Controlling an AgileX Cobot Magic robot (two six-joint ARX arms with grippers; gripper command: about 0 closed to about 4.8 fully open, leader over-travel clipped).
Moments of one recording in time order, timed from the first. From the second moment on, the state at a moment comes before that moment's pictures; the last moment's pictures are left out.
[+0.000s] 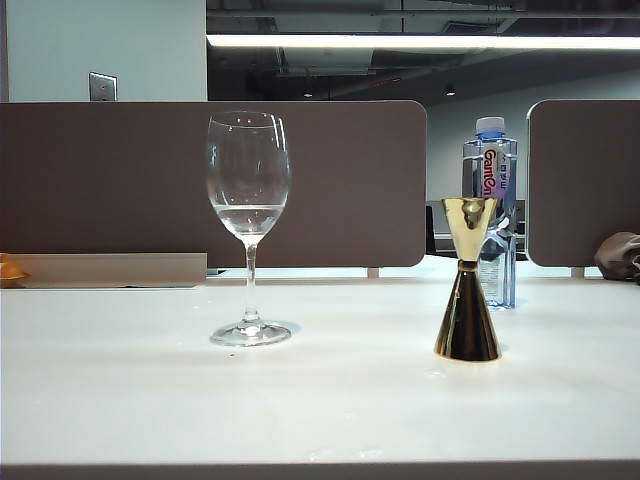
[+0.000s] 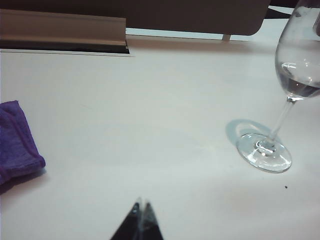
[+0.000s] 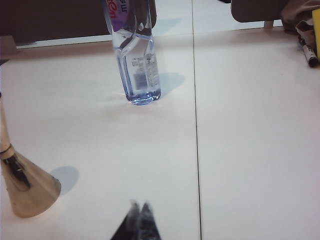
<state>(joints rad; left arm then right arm) 0.03 0.00 0.01 -0.16 0.27 -0.04 0.03 0.00 0.01 -0.15 -0.11 0.10</state>
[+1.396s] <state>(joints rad) 0.03 0.26 0.84 -0.49 0.25 0.13 -0.13 0.13 0.64 -0.31 -0.43 0.12</state>
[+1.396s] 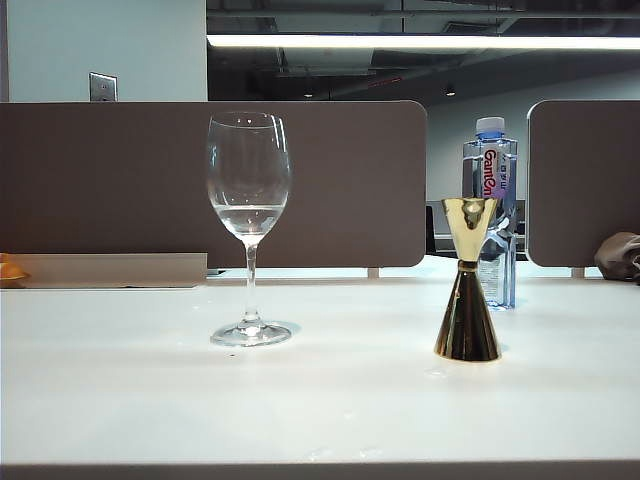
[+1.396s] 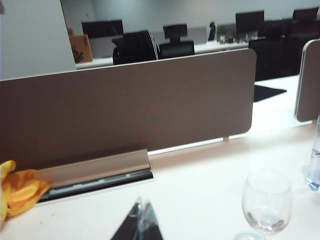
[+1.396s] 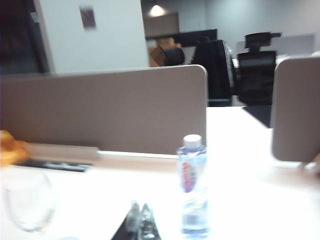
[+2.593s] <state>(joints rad) -0.20 0.77 0.65 -0.24 0.46 0.07 0.32 0.77 0.63 -0.42 -0.29 -0.21</state>
